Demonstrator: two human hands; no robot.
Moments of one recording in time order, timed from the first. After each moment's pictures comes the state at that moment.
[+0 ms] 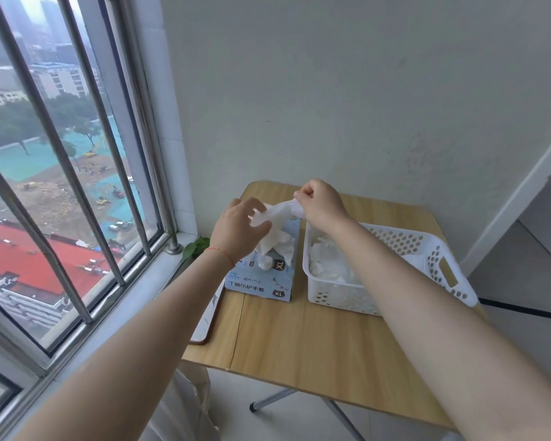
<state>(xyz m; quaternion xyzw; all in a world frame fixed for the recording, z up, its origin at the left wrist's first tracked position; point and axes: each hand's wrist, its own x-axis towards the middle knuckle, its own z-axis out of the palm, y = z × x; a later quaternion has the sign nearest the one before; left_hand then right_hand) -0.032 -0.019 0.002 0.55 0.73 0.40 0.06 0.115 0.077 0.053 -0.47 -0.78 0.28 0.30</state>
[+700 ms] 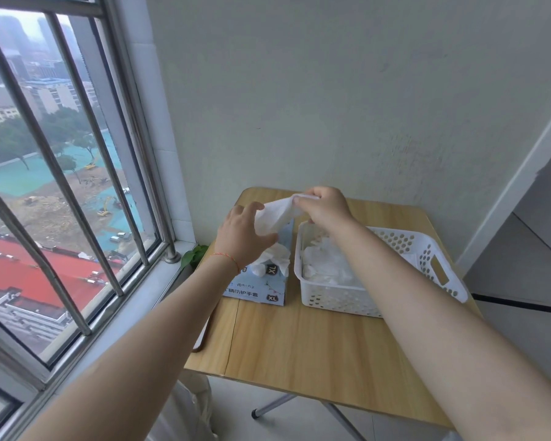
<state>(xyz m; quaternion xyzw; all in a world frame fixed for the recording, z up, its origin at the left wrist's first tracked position) -0.012 -0.012 0.006 0.56 0.76 0.33 0.05 0.138 0.082 0.054 -0.47 -0.71 0.39 0.35</state>
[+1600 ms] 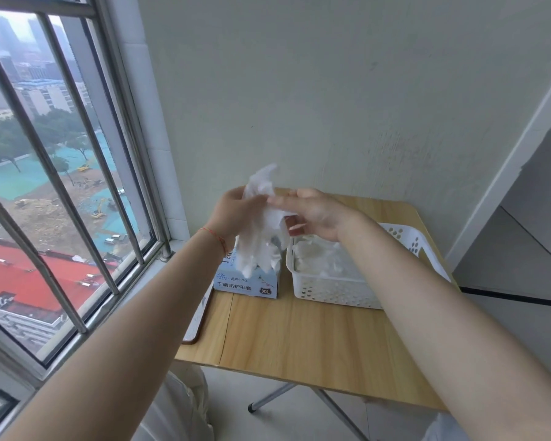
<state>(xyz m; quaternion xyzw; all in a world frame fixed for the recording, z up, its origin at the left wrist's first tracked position) 0.010 -0.027 0.063 0.41 0.63 0.57 0.32 0.153 0.059 0.072 -0.36 -0.67 0.61 0.19</state>
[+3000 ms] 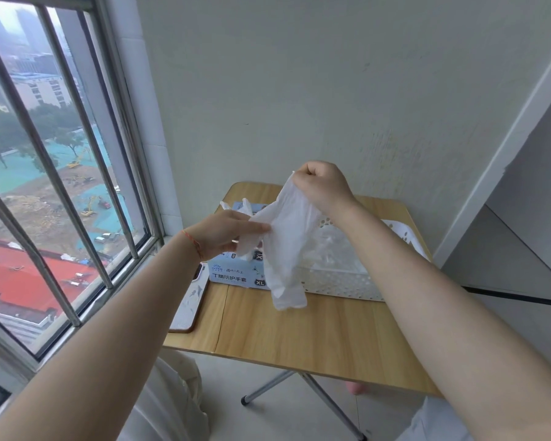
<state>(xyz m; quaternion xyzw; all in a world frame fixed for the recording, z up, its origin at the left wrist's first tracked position) -0.014 -0.049 0.038 0.49 0.59 0.41 0.50 0.165 0.043 0.096 -0.42 -0.75 0.34 0.39</state>
